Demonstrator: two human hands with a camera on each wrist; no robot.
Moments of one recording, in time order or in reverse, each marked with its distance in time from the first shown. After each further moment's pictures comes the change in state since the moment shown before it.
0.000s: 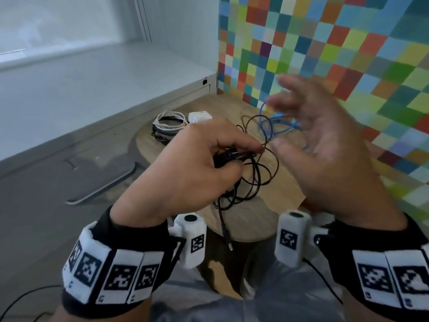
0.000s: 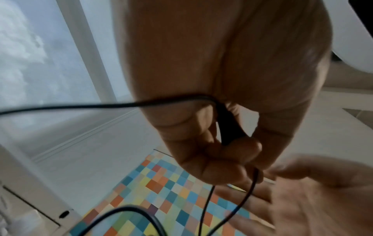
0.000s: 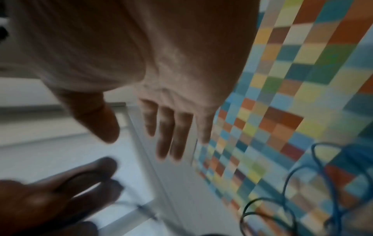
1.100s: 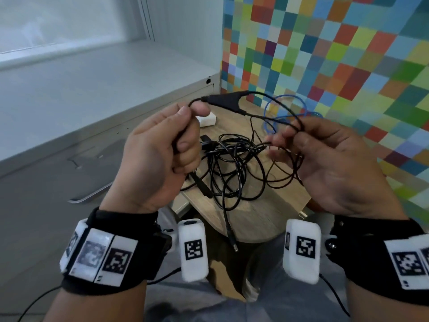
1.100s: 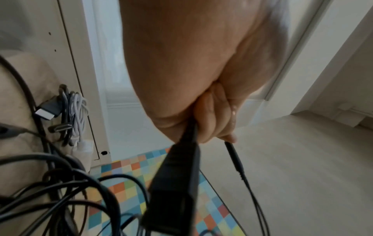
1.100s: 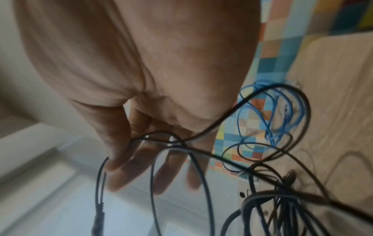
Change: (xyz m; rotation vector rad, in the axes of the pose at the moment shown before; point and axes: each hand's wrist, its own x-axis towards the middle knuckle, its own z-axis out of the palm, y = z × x) left_hand -0.005 -0.035 -0.017 -0.978 0.188 -0.172; right_hand 0.003 0.033 0.010 0.869 -0.039 0.216
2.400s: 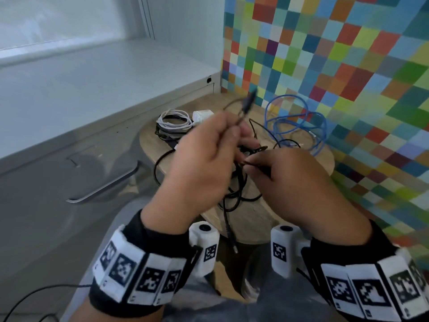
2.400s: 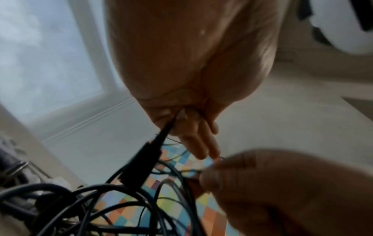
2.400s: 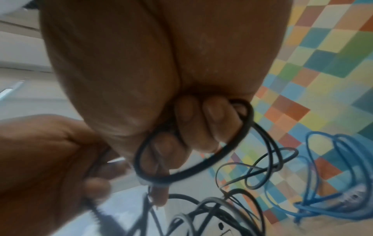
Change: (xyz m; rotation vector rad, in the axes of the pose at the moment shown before) left_hand 0.001 -0.024 0.040 0.765 0.105 0.199; right_hand -0.005 0.010 0.035 -1.394 -0.173 -0.011
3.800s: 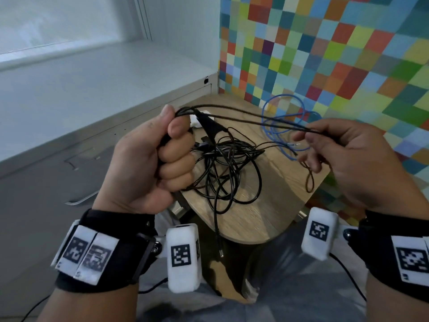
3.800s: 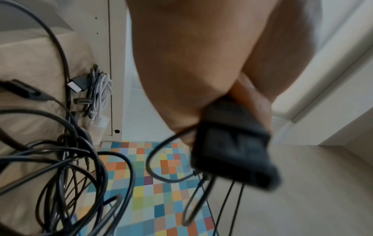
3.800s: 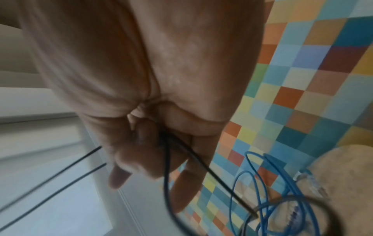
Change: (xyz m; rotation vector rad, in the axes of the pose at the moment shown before) left_hand 0.002 -0.018 -0.060 -1.089 -0.419 -0.315; right_hand -0.006 0.061 -0.038 0.744 0.239 0.098
